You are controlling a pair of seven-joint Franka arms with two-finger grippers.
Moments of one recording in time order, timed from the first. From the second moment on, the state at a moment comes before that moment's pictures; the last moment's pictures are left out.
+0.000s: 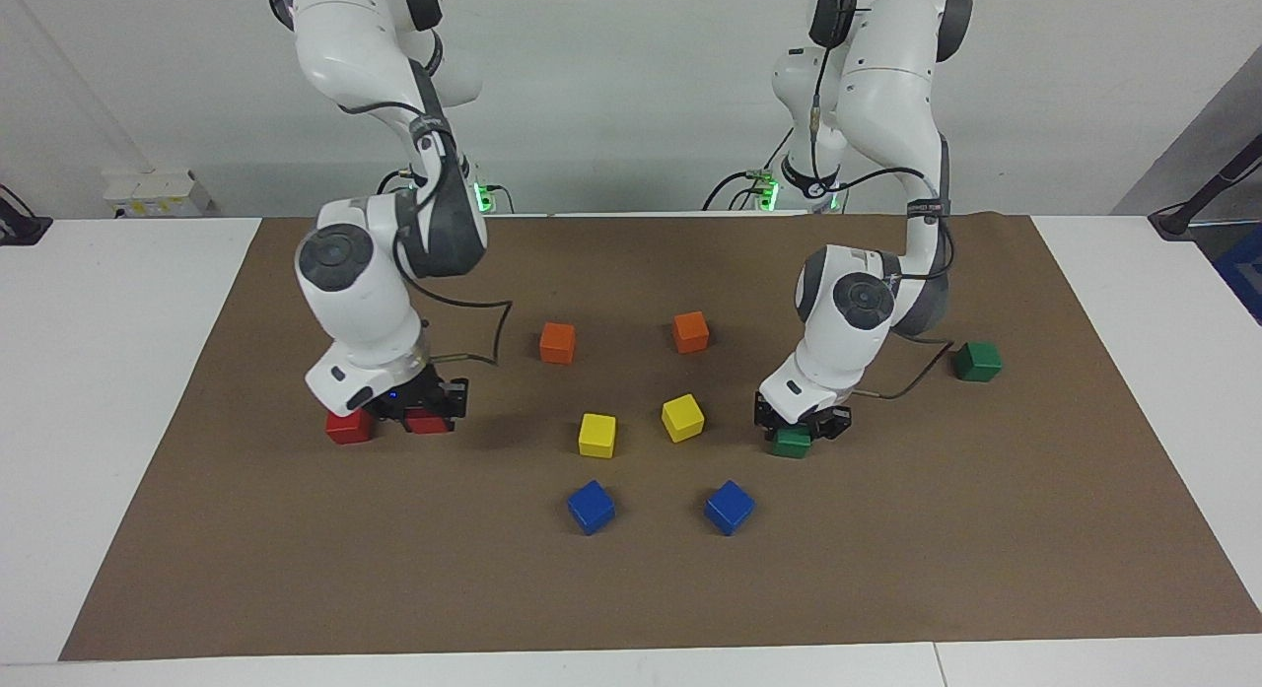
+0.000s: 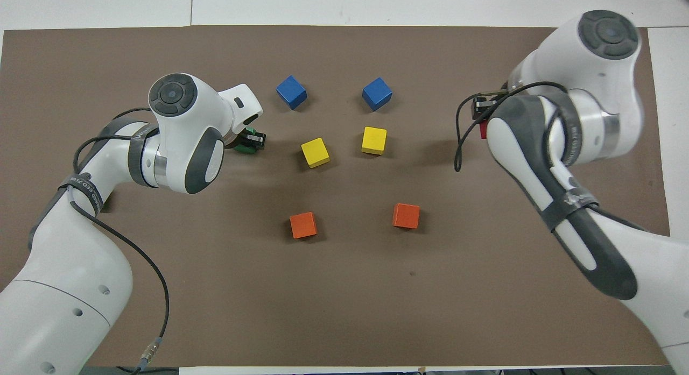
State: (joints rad) left arm -0.31 0.48 -0.03 -1.76 -0.02 2.29 -0.03; right arm 0.08 0.37 0.00 -1.60 0.00 1.99 0.04
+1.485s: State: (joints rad) left arm 0.24 0.08 0.00 -2.12 -0.02 2.24 0.54; right arm -0.10 0.28 0.00 -1.92 0.00 2.21 -0.15
